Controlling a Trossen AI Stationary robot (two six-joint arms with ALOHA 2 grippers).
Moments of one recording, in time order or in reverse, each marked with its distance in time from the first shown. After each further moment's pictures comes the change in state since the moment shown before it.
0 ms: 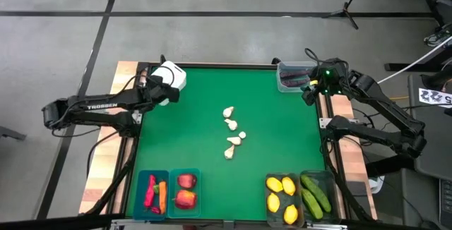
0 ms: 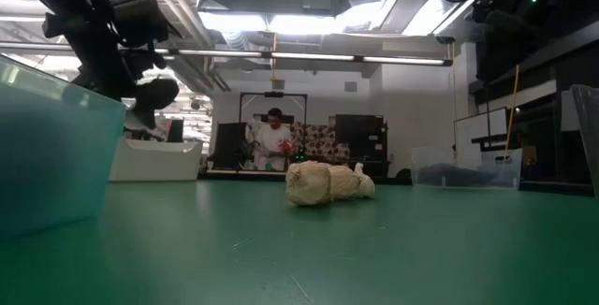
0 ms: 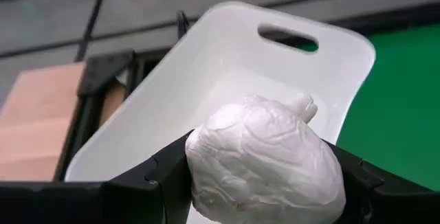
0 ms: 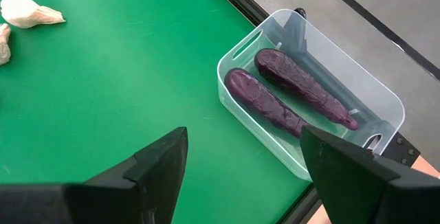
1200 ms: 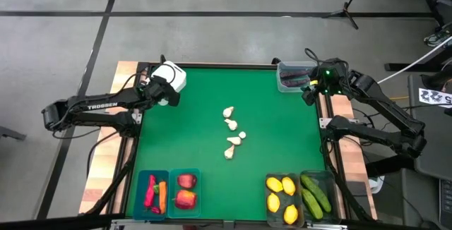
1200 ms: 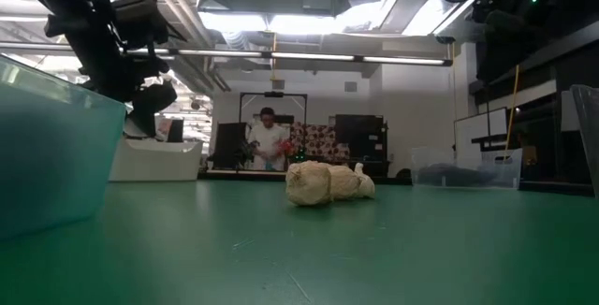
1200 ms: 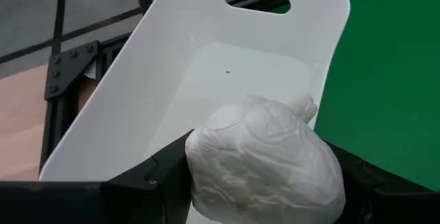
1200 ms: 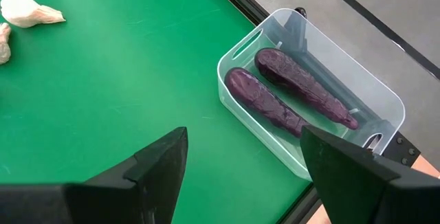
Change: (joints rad) left arm 0.049 0.000 0.000 -0.002 0.164 0.176; right arm 0.000 0.000 0.000 -0.002 0.000 0.001
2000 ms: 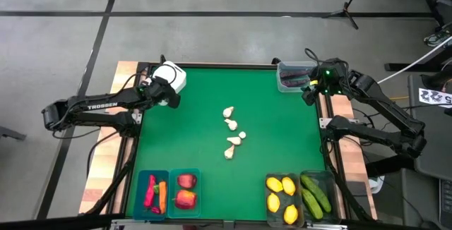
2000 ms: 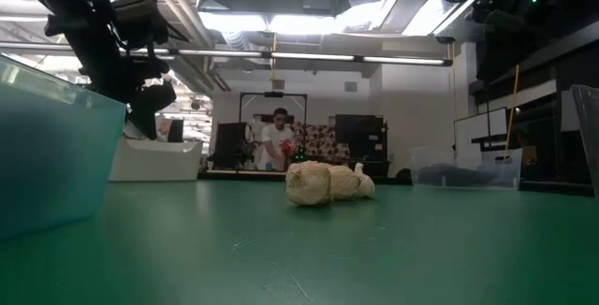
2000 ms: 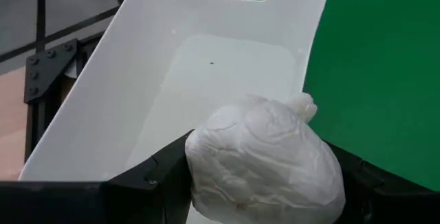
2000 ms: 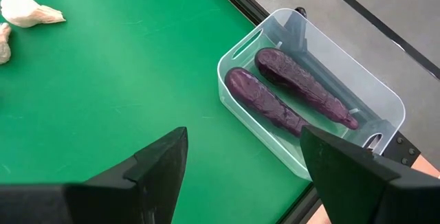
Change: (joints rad) left arm 0.000 0.000 0.000 -0.003 0.056 0.043; right arm 0.000 0.000 0.000 0.000 0.000 0.000
